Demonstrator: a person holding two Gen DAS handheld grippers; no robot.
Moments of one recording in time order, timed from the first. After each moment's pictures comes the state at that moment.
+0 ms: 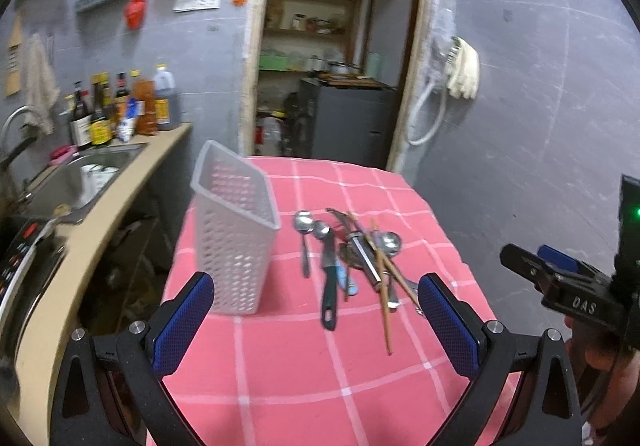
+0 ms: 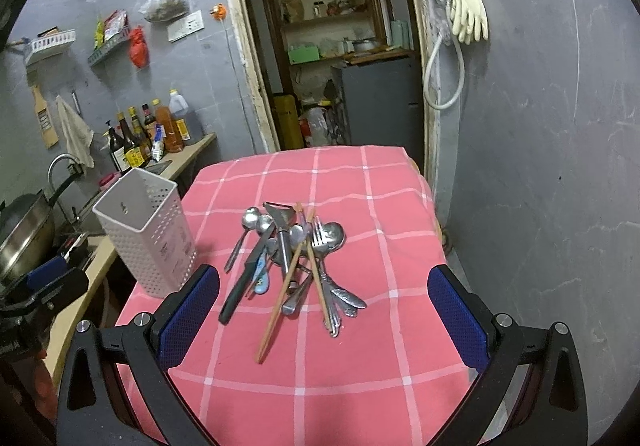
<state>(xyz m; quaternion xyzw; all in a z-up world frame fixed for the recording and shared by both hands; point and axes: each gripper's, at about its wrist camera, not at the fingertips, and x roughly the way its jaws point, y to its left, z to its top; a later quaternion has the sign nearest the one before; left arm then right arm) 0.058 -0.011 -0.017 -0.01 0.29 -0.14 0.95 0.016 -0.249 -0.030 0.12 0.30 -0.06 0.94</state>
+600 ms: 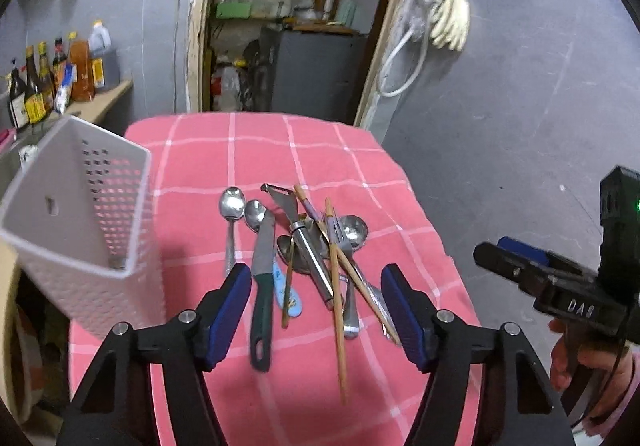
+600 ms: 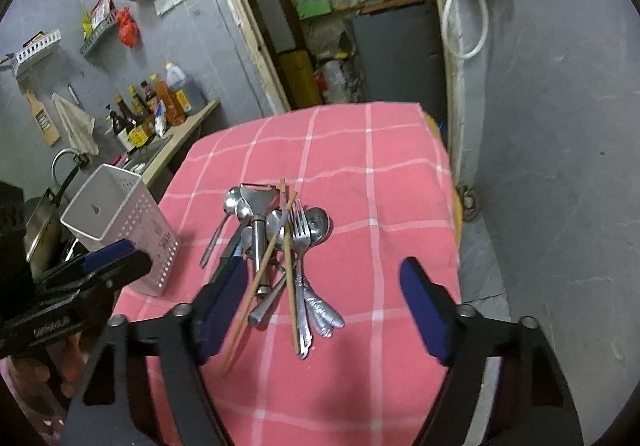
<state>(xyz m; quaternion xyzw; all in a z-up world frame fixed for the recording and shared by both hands) 0.164 -0.086 -0.053 -0.02 0.40 -0.18 0.90 0.103 -0.311 -0.076 0.15 0.38 0.01 0.91</state>
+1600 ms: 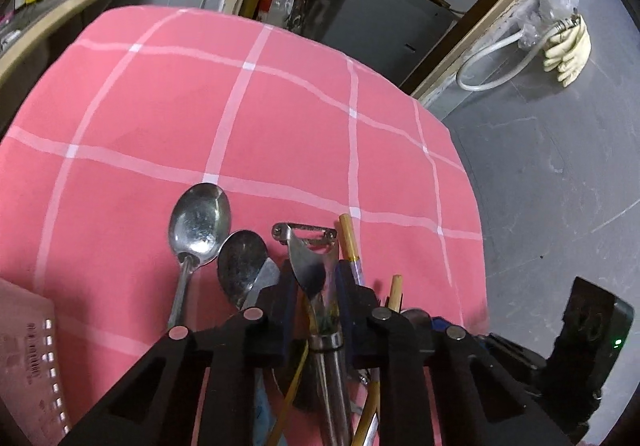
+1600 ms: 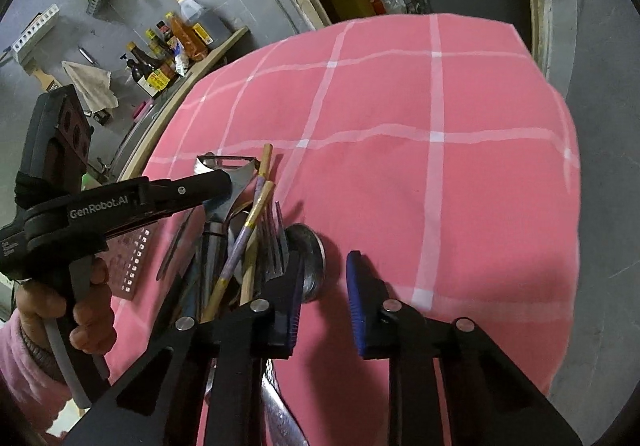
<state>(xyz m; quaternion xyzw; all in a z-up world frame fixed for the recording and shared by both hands) 0.327 -0.103 -0.146 -0.16 0.52 -0.13 0.83 0.257 -0.296 -0.193 0.18 0.49 0.15 0.84</state>
